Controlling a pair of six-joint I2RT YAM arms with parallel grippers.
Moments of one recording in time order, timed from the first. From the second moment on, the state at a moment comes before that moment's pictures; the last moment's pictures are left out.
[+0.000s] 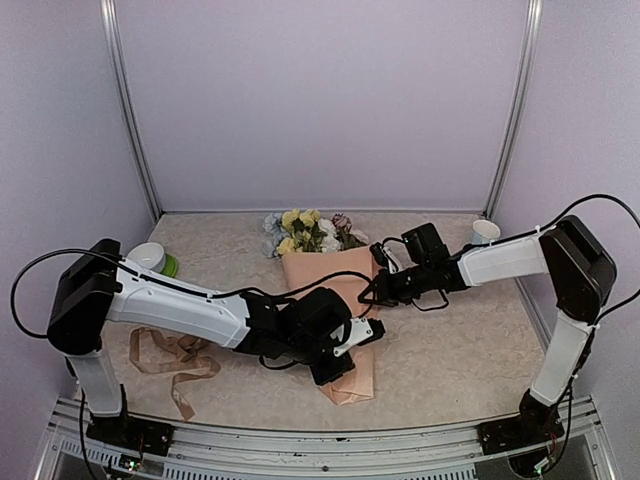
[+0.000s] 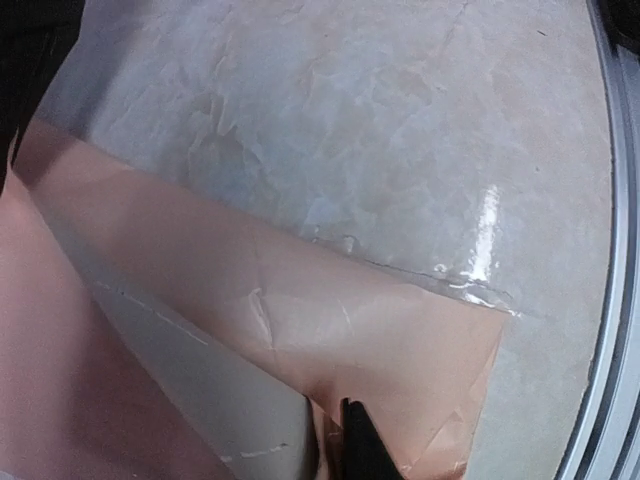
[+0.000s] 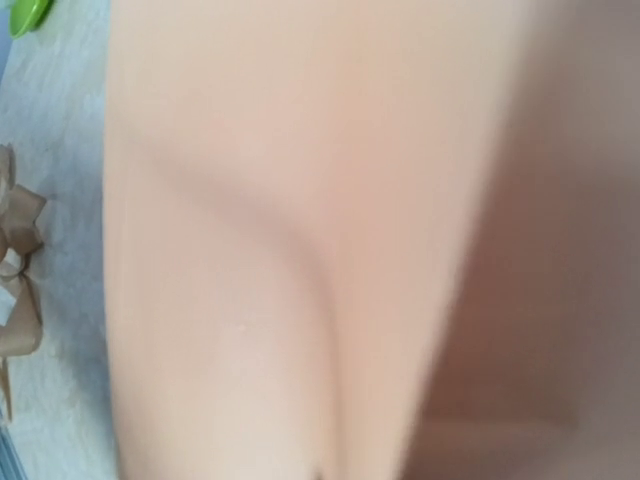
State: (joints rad) left arm -1.21 1.89 1.19 -0.21 -0.01 0.09; right arm 0.58 1.80 1.00 0.02 -0.54 0.50
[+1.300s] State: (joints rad) left arm -1.25 2.06 1.28 -0.12 -0.08 0.21; right arm 0.56 1.86 0.92 0.17 -0.51 0.55
